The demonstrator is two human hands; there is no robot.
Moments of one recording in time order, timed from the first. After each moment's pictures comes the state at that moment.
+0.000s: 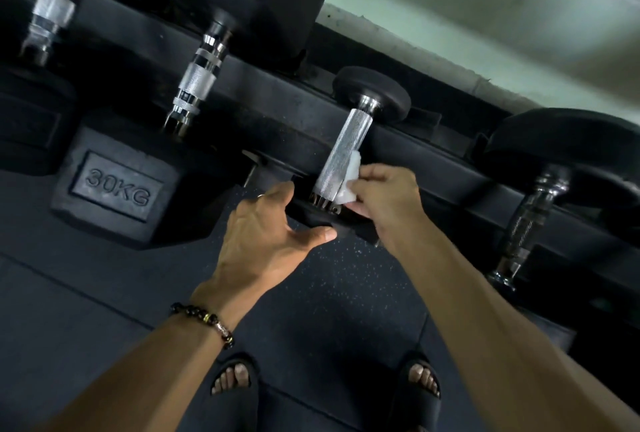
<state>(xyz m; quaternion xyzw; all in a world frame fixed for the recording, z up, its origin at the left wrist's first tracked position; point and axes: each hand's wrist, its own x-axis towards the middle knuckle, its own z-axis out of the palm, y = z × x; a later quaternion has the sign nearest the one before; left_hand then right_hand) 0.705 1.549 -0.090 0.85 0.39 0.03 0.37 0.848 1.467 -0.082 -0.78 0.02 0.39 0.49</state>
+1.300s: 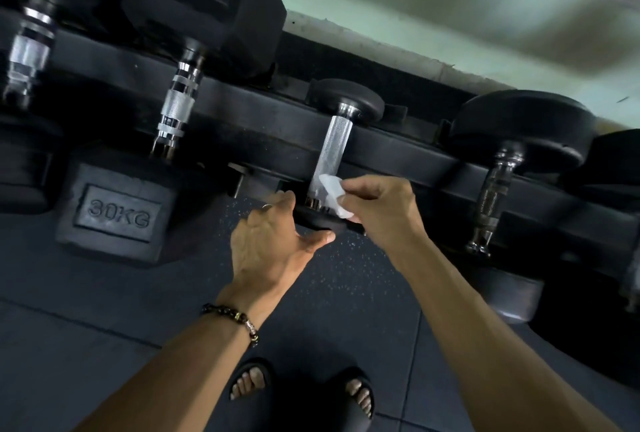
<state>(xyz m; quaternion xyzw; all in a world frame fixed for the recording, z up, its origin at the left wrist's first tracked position) 0.712 1.533 -0.083 0.90 0.37 -0.02 0.23 0.832 1.430 -0.066 -0.83 -0.08 0.33 0.44</state>
